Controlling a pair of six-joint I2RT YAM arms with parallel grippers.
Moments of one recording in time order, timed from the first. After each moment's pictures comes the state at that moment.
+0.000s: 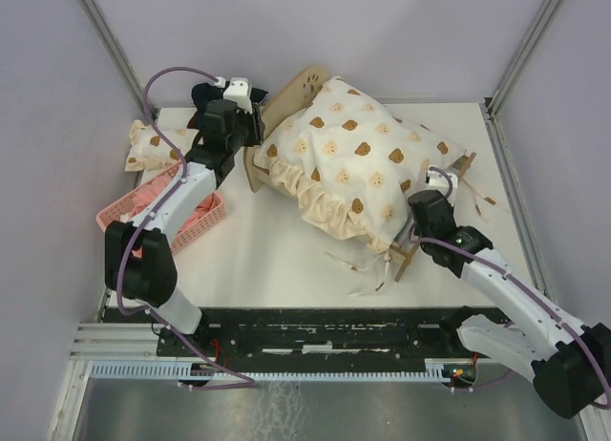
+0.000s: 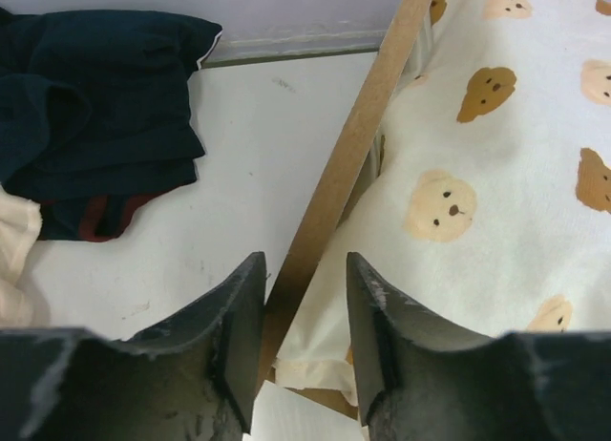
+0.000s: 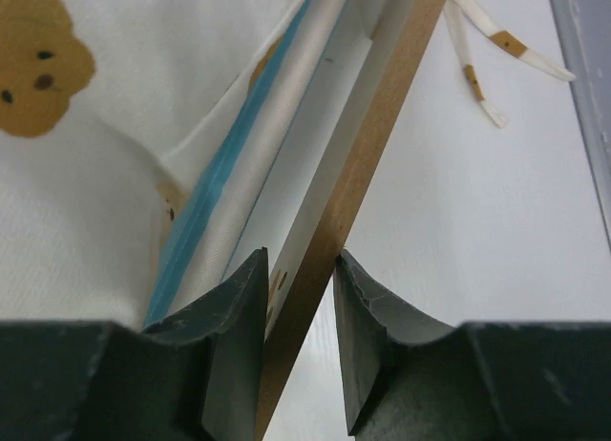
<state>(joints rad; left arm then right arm) -0.30 1.61 1.32 -0.02 -0.05 -0.12 0.54 0.95 0.70 -0.54 0.66 0.40</state>
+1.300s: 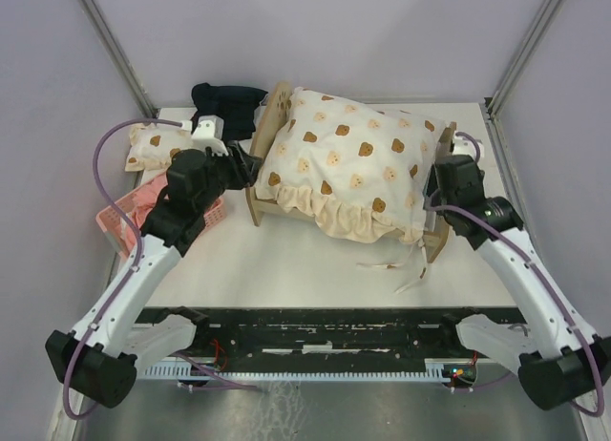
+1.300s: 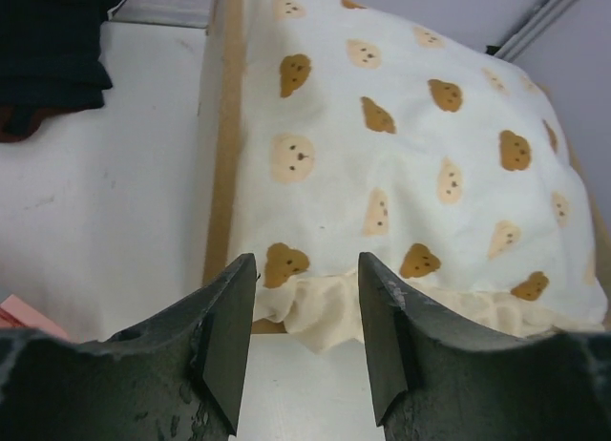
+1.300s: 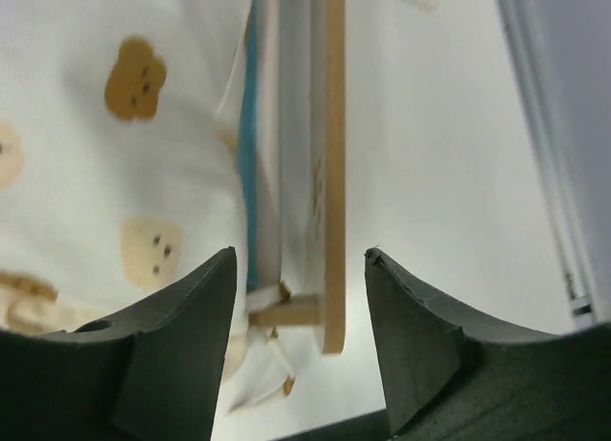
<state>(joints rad) -0.37 1.04 0.99 -0.19 0.01 -0.35 0.33 1.10 1.13 -0.79 0.54 0.30</state>
